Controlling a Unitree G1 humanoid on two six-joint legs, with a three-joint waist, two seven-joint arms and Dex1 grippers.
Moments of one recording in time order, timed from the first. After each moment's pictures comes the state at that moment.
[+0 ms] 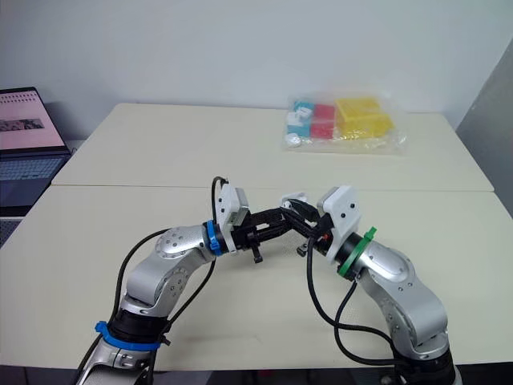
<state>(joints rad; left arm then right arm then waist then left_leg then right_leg) -0.41 0.34 -0.15 -0.20 -0.39 0.39 -0.83 -0.23 -0.30 0.10 -0.68 0.39 0.69 0.45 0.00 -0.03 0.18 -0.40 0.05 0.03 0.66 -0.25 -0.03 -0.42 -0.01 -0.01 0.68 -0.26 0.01</state>
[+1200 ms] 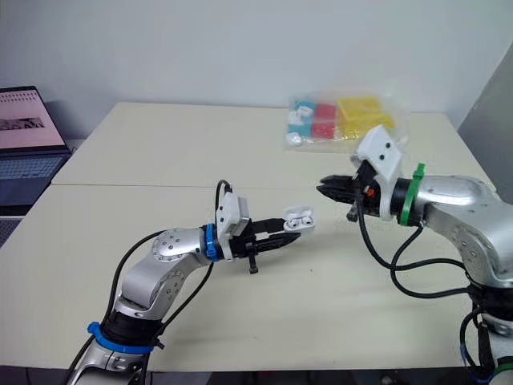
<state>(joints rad) -0.40 0.38 -0.19 -0.23 -0.40 0.36 -0.95 -0.69 -0.85 0.09 -0.37 0.62 0.87 0.80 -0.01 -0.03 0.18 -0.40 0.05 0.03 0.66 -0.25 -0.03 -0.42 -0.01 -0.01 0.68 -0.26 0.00</state>
